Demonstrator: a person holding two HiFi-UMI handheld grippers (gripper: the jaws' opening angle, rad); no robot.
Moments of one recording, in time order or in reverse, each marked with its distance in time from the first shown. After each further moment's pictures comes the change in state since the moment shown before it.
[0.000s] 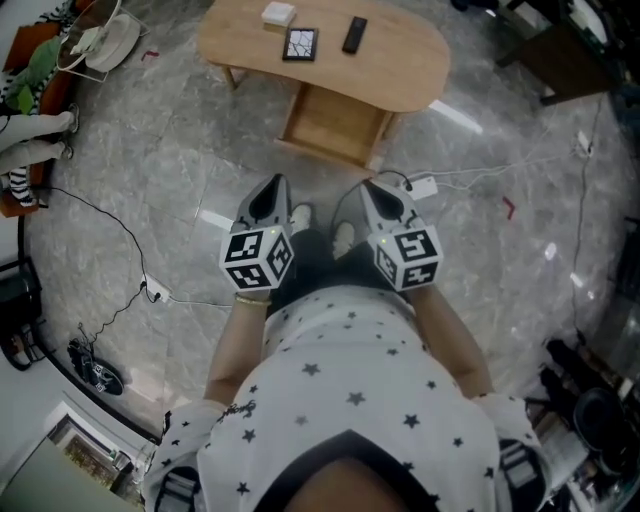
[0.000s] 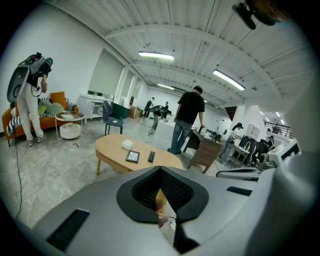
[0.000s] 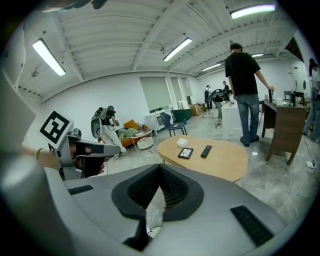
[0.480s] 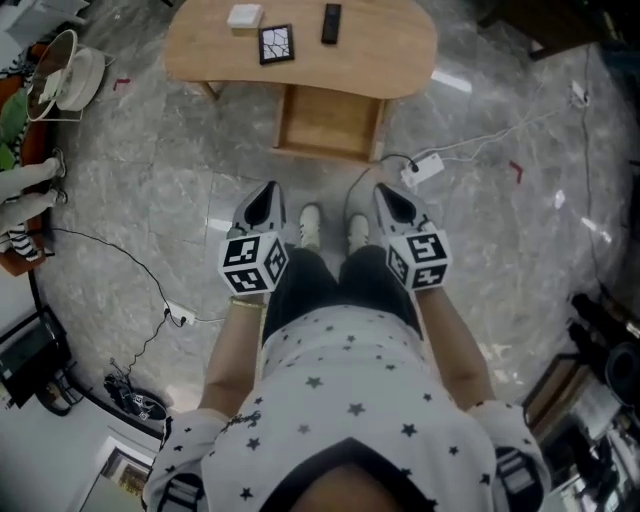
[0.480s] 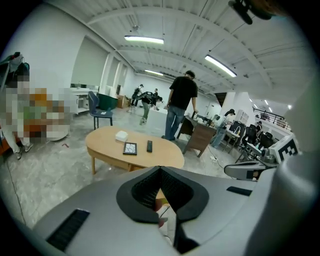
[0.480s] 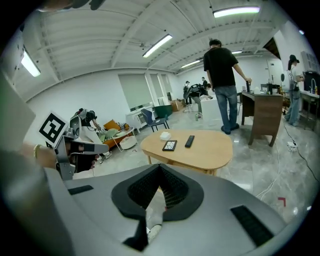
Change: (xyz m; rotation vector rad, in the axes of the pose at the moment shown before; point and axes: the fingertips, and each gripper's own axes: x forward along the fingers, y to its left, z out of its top) left arm 0.061 0.050 -0.010 0.112 0.155 -0.101; right arm 0.036 -0.037 -0.033 0.151 0.039 -0.187
